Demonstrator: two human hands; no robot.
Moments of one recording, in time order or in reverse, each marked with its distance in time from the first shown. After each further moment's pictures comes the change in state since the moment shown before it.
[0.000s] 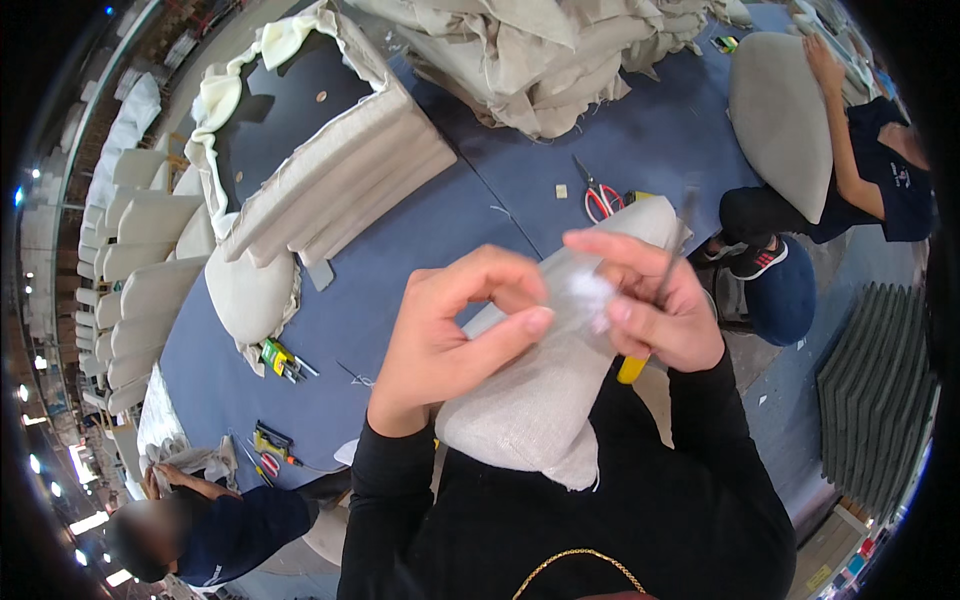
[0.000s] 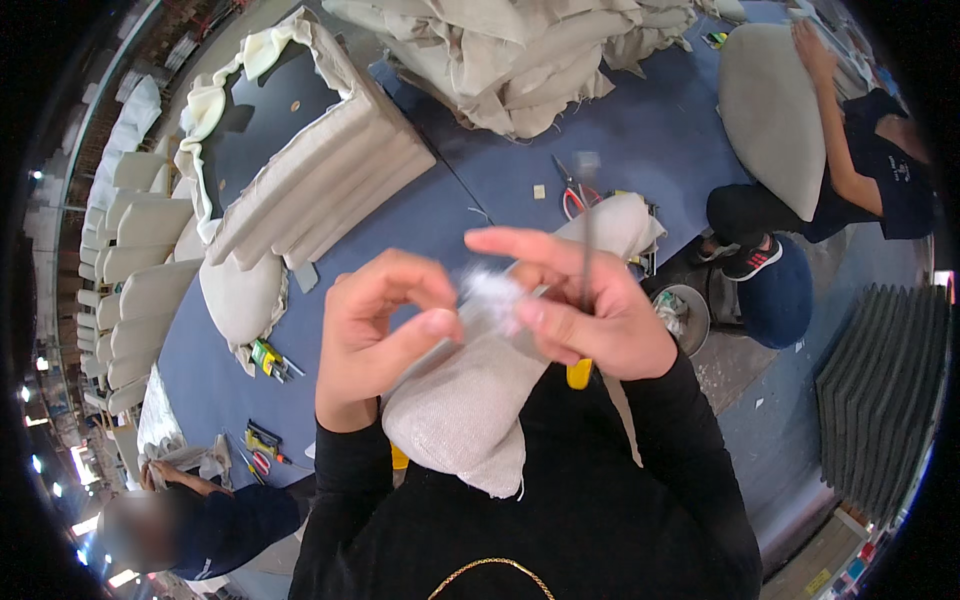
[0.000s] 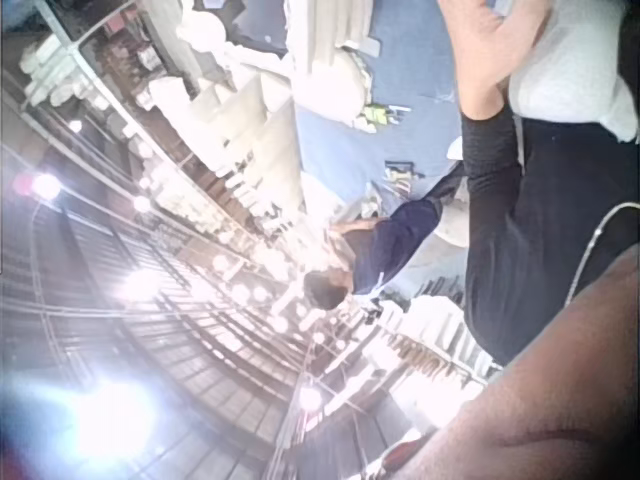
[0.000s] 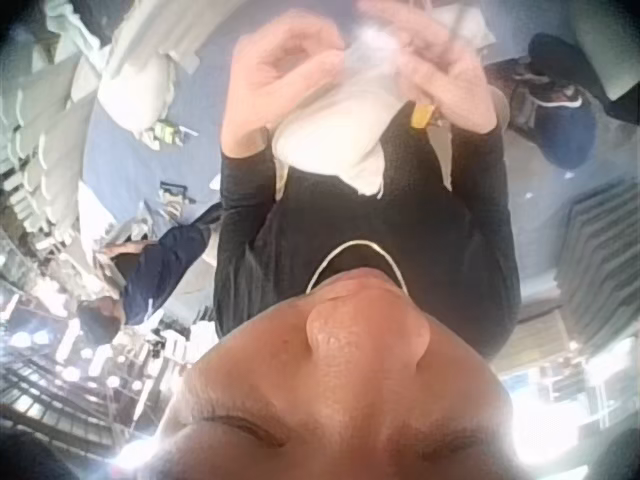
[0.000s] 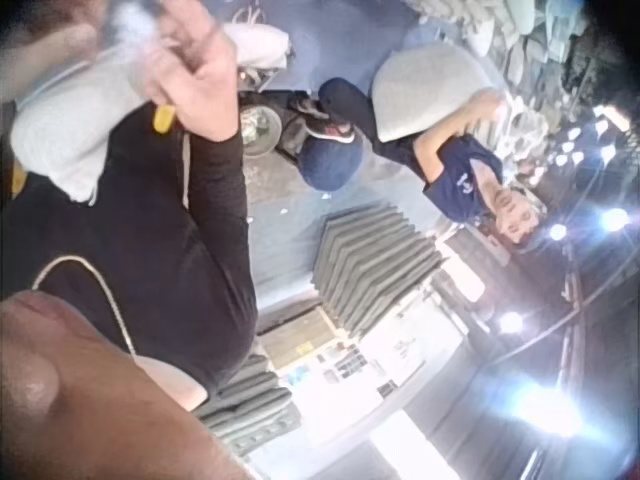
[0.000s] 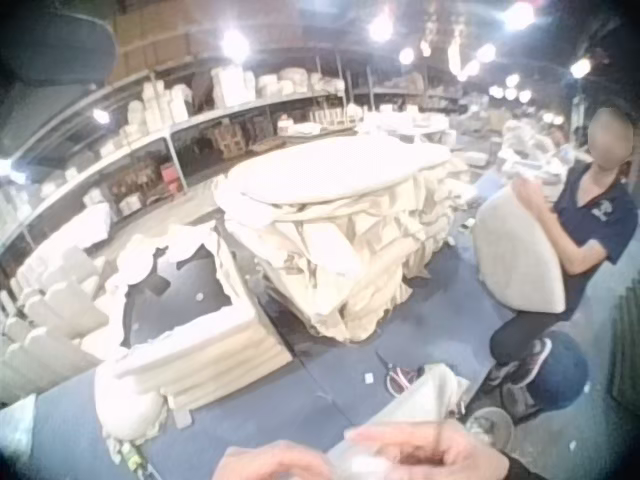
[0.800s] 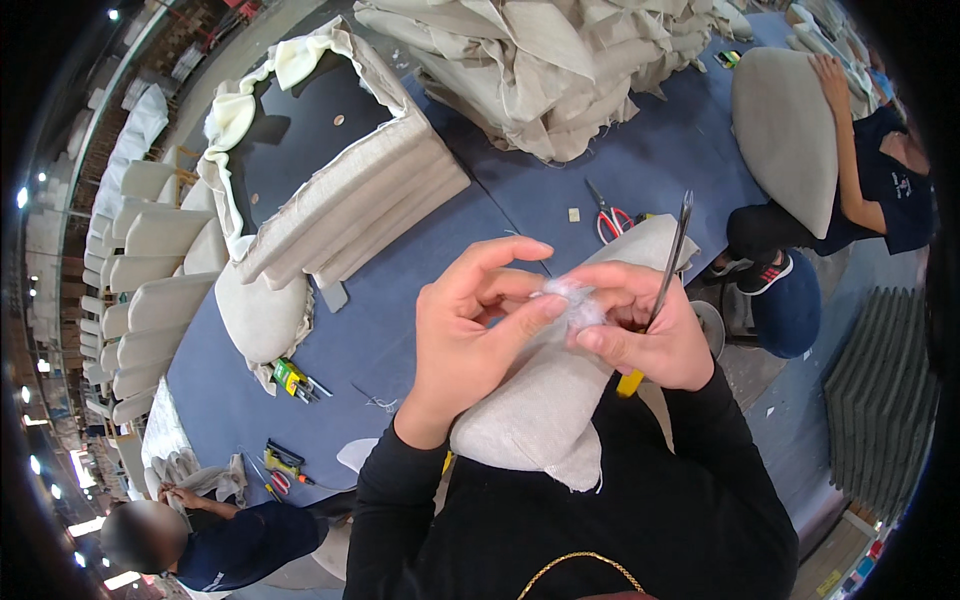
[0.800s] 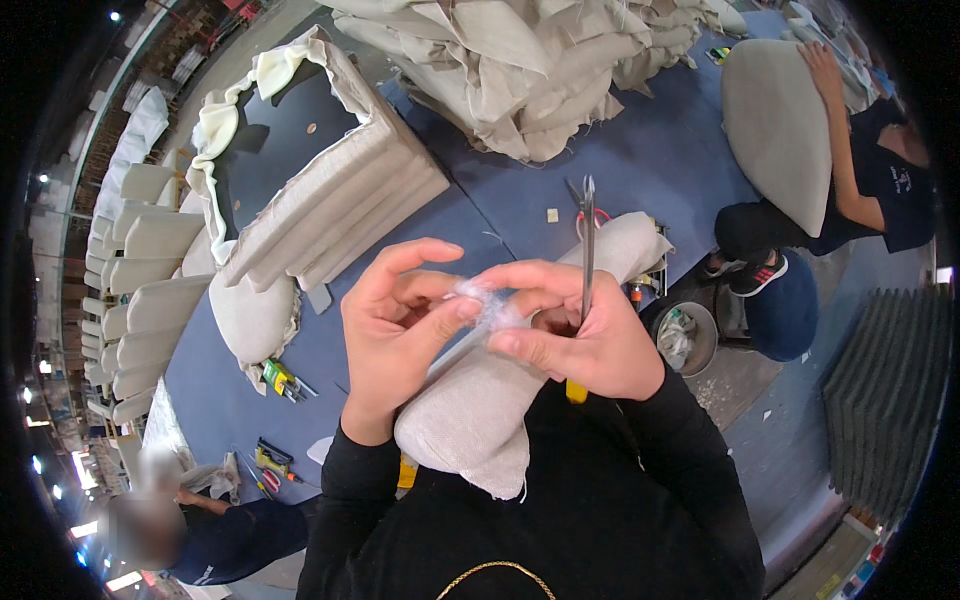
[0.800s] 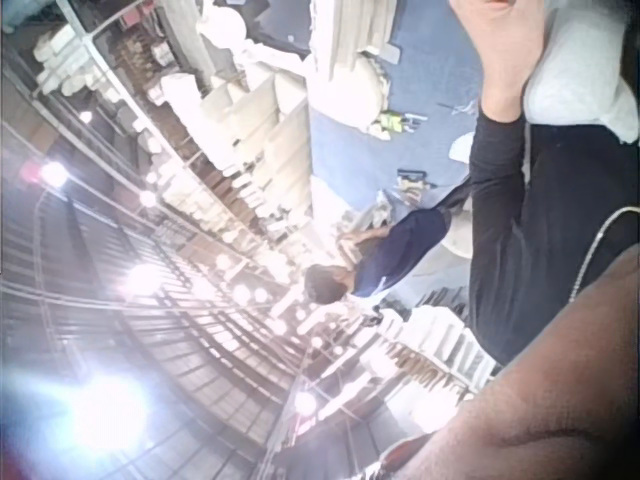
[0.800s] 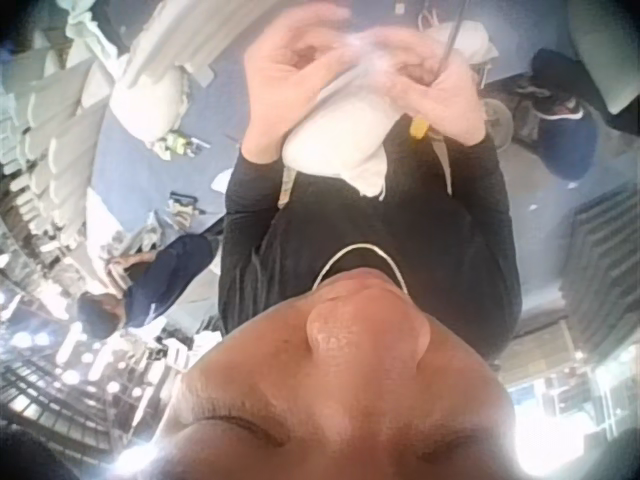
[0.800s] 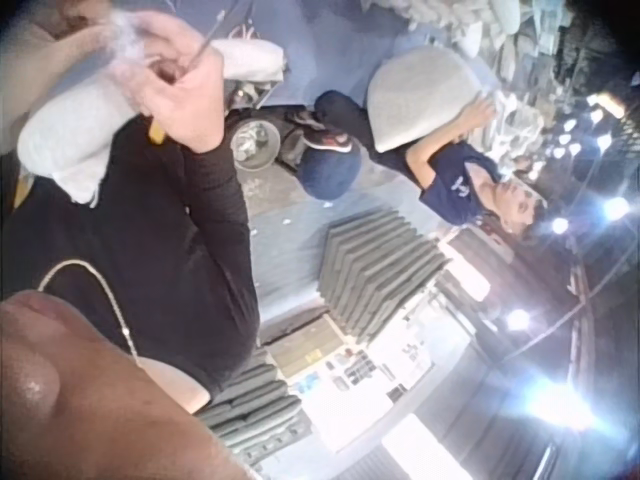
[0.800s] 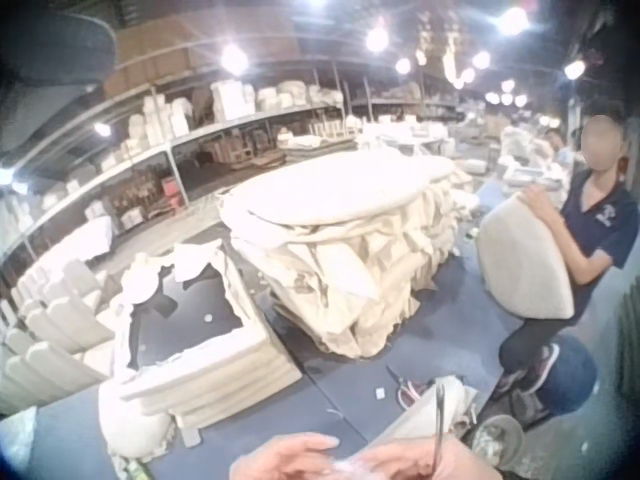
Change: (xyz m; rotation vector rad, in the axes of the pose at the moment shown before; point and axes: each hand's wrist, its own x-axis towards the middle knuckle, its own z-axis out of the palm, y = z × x) left_hand 0.016 -0.003 -0.001 -0.191 0.245 -0.029; right_hand 0.034 0.007 0.020 -0.127 0.051 -0.056
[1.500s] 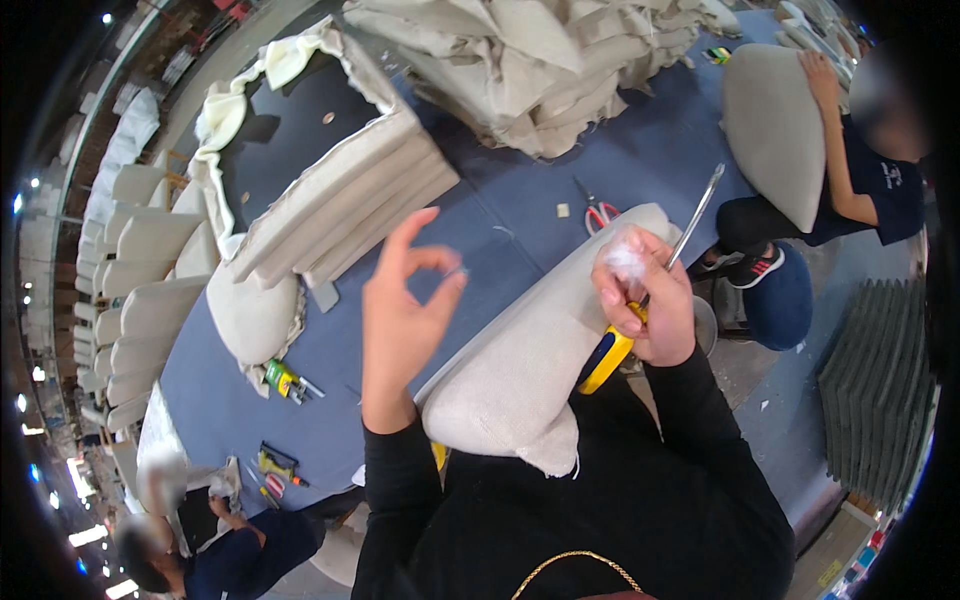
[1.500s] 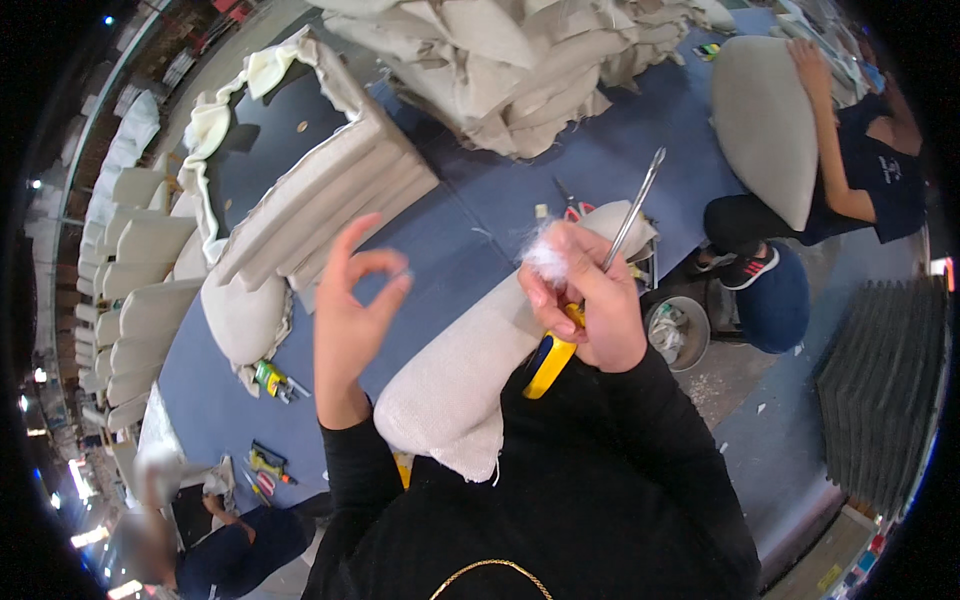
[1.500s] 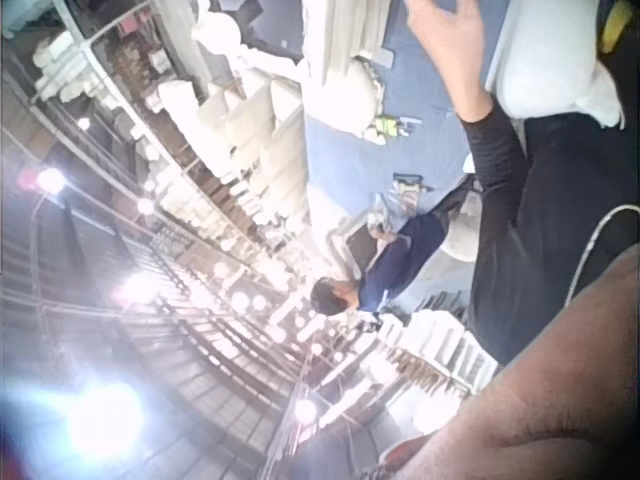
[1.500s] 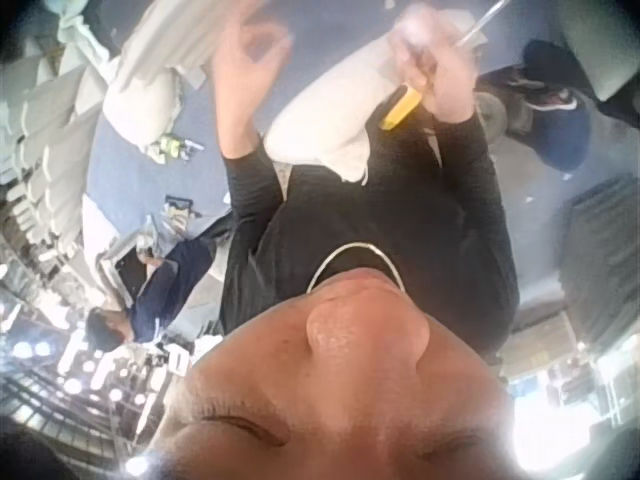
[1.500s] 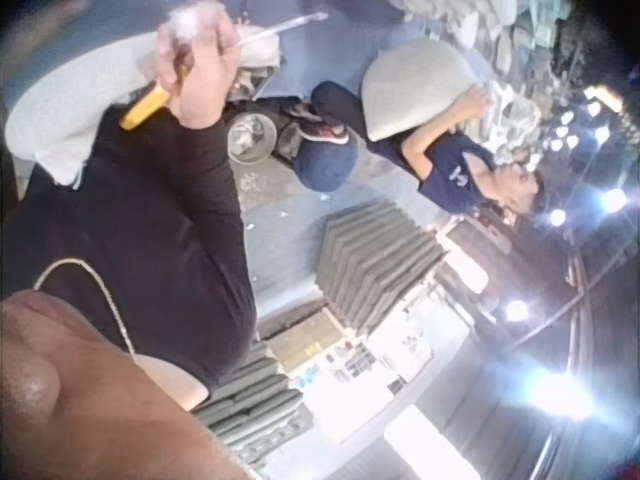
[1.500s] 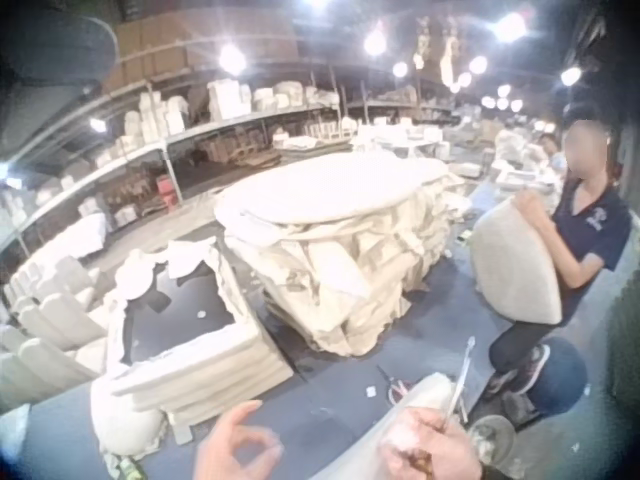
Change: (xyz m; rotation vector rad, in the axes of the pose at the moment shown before) left_hand 0.006 -0.030 -0.056 0.627 0.142 0.112; right_hand 0.002 0.029 -0.016 0.384 0.185 -0.109
